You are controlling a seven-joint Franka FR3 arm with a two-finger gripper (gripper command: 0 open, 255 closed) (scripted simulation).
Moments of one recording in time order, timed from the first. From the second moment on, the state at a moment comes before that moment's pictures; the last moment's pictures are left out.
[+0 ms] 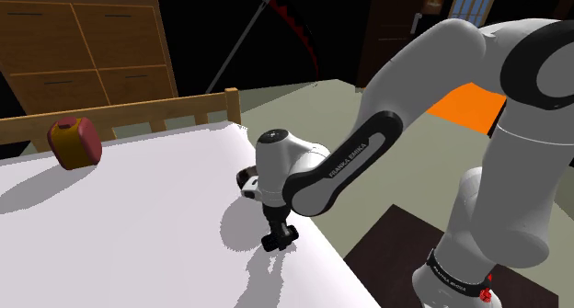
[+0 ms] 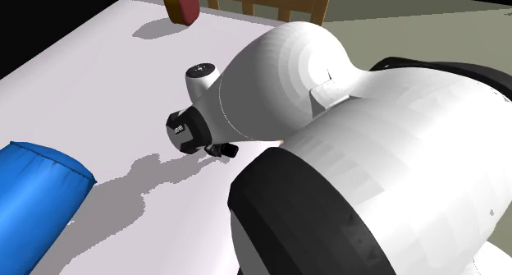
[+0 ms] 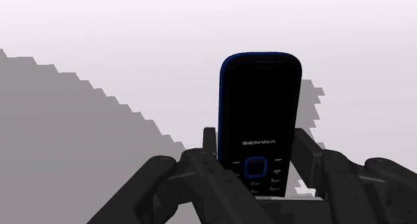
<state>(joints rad) 0.37 0.09 0.27 -2.40 -0.01 2.43 -0.61</state>
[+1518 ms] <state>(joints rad) 0.37 -0.08 0.27 -2.33 0.05 2.19 -0.66</state>
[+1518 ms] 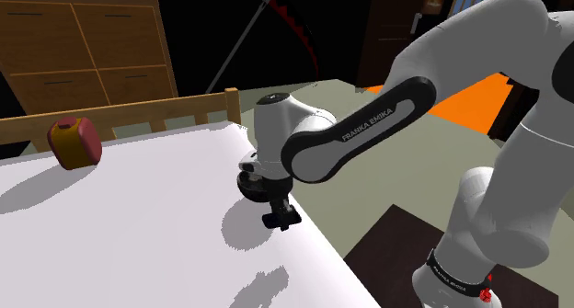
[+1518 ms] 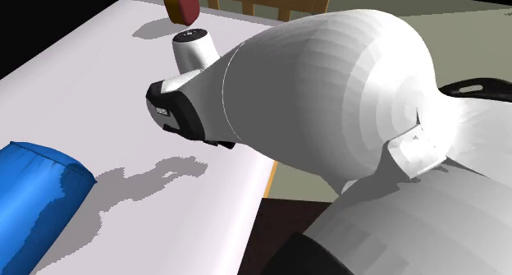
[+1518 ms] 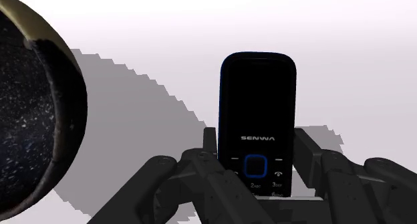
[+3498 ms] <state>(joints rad) 0.26 0.14 0.15 -1.84 -0.02 1.92 -0.85</state>
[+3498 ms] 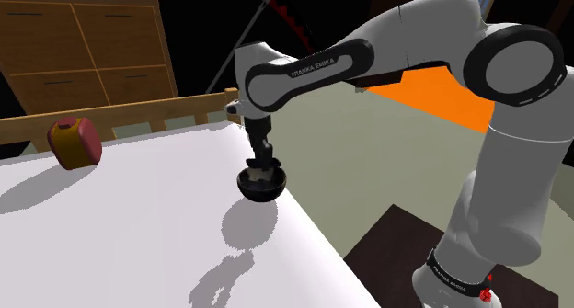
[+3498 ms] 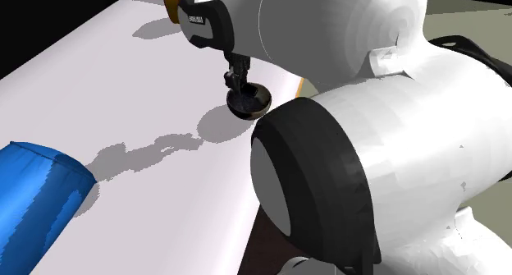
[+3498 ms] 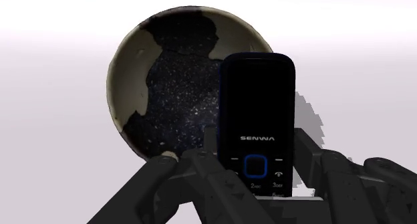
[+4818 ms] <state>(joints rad) 0.26 0.21 0.15 -1.93 -0.03 2.07 -0.84</state>
